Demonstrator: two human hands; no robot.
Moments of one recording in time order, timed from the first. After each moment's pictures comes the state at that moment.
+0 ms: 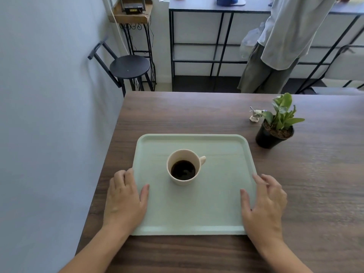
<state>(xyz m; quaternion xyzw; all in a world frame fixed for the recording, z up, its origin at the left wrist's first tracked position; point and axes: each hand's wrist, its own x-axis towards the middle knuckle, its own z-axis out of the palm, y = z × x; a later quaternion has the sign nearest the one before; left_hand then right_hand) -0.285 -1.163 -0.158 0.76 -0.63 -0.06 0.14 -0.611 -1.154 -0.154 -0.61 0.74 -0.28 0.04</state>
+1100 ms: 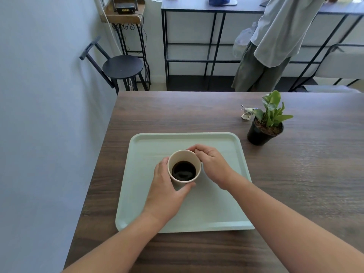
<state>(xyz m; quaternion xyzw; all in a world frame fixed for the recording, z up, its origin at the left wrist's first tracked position) -0.384 -1.185 -0.136 0.64 -0.58 -0.34 0.37 -0.545 -1.265 -0.120 -0.55 0.51 -0.34 0.57</state>
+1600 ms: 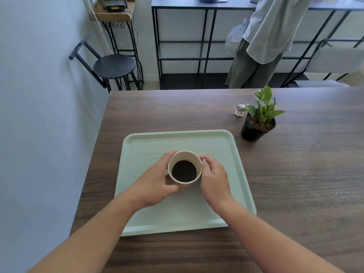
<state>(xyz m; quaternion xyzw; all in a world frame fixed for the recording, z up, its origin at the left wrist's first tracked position) -0.355 -1.219 -0.119 0.51 -0.68 -0.47 0.24 -0.538 -1.208 -0.129 -0.47 0.63 -0.44 0.44</state>
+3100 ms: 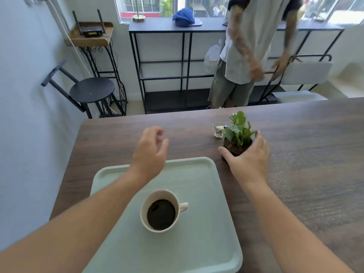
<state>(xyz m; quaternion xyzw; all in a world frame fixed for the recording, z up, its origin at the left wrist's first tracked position) -0.417 -1.353 -0.092 0.56 -0.69 -0.24 0.38 -0.678 -1.308 -0.100 -0.47 0.81 -0.36 0.09</state>
